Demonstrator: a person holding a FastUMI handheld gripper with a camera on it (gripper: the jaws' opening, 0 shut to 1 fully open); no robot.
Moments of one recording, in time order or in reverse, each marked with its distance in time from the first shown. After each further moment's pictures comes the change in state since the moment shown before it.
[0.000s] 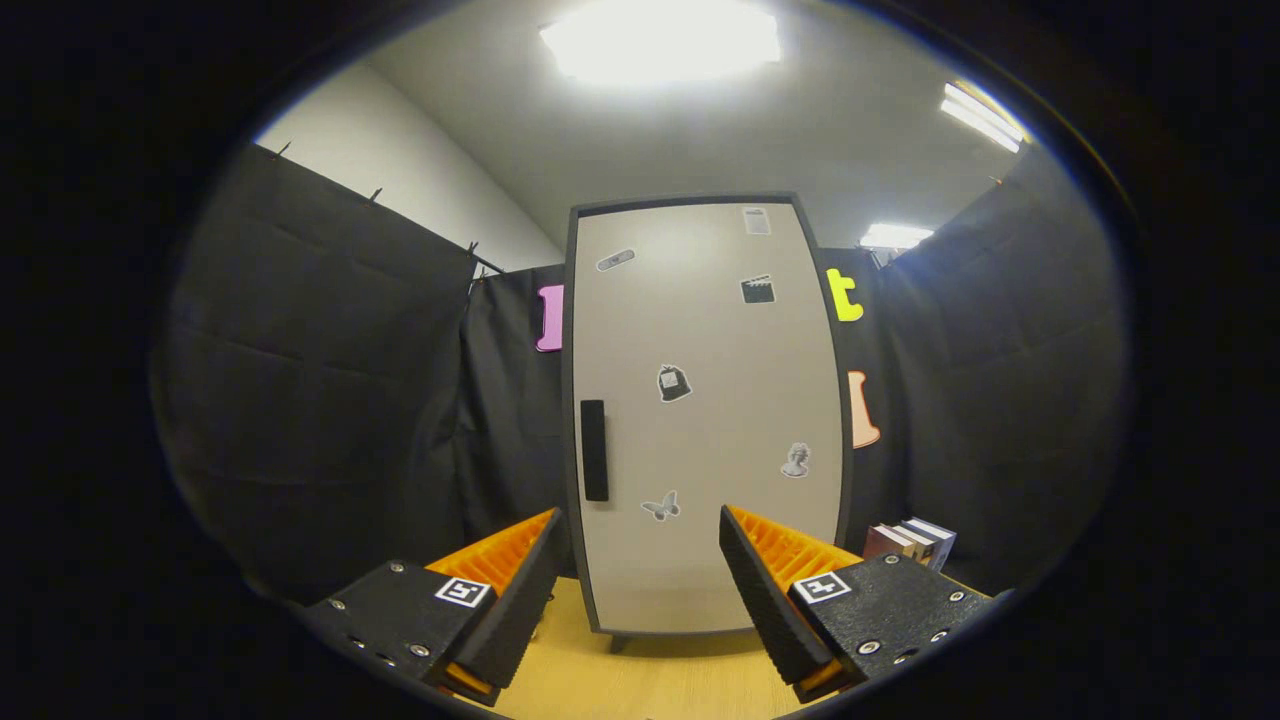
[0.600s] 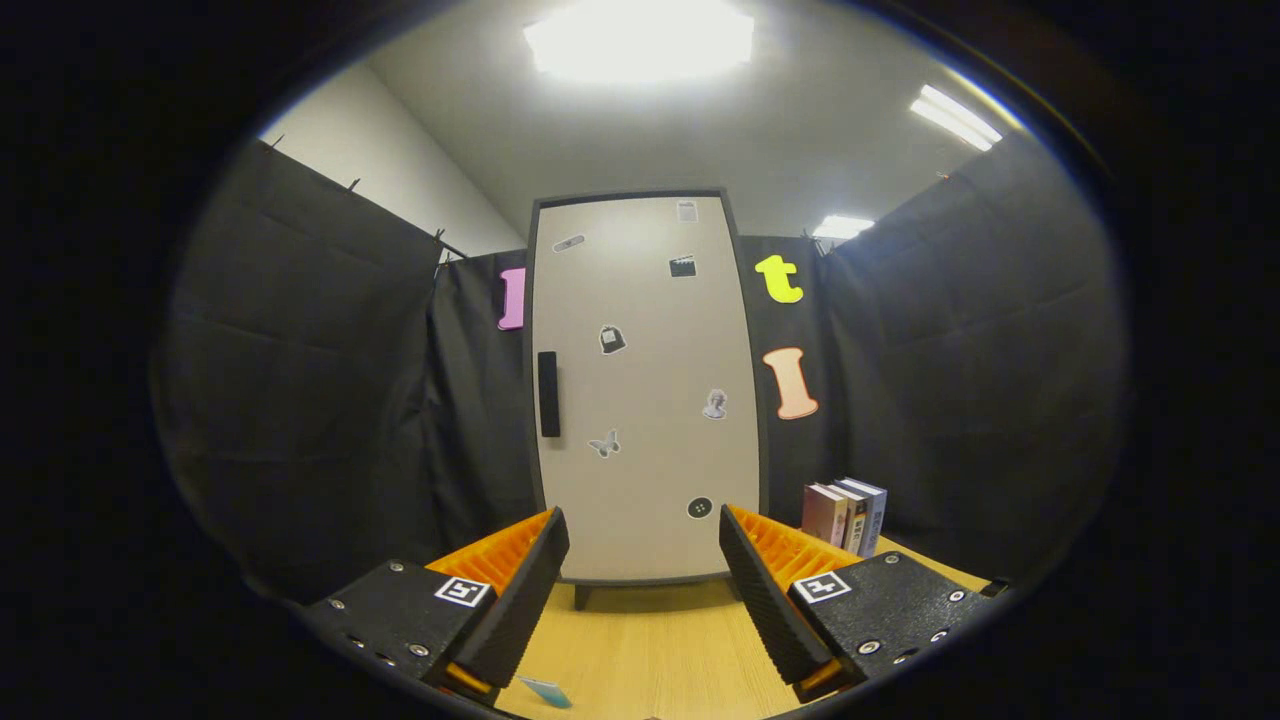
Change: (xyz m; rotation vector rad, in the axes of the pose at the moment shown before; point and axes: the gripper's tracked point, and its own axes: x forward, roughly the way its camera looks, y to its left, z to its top) arm -0.112 -0.040 -0.048 0.009 0.041 -0.120
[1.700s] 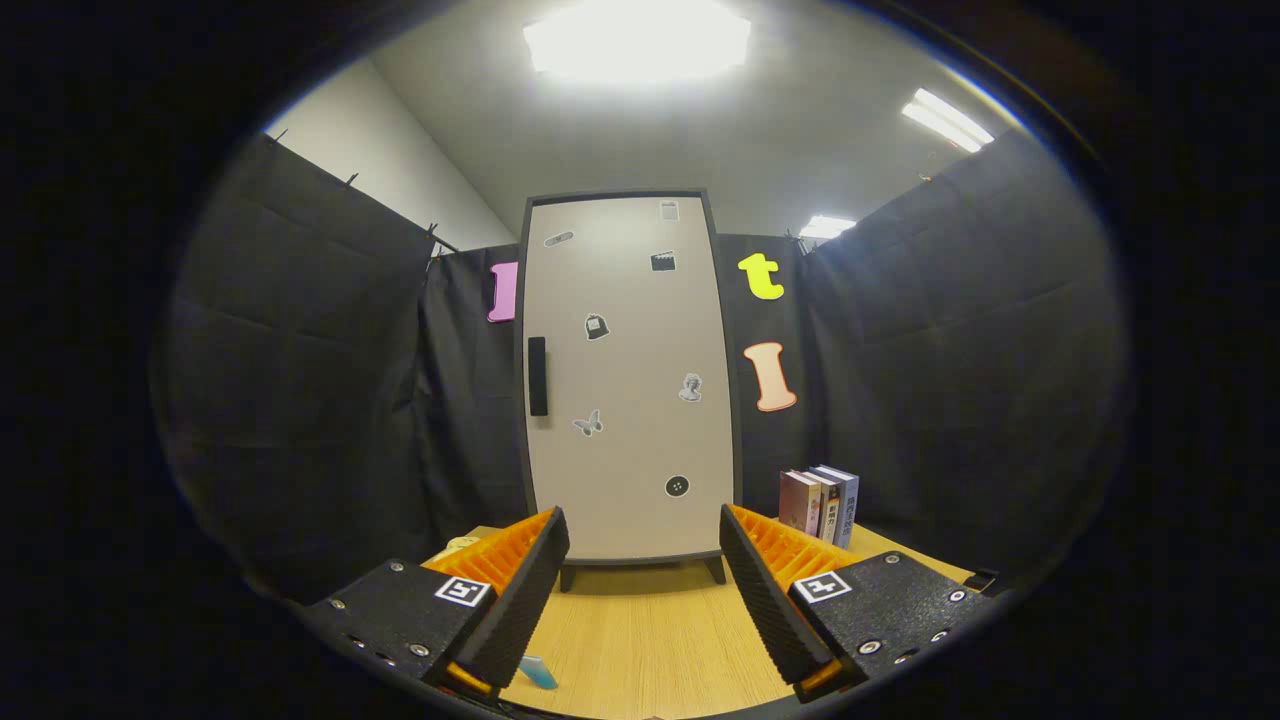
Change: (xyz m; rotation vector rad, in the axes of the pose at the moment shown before) arm -0.058 -0.024 -0.028 -0.017 0.010 -0.076
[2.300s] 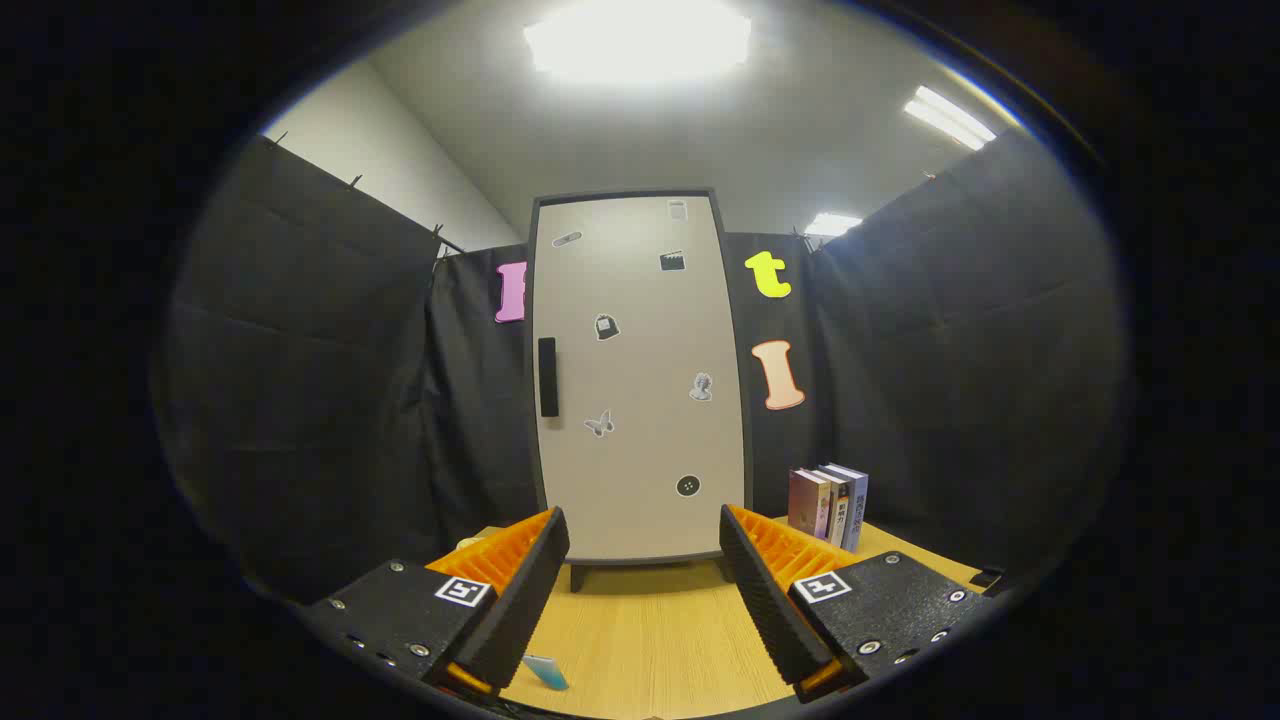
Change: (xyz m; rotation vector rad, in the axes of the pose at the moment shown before) arm 0.000 0.009 0.003 0.014 0.006 0.019
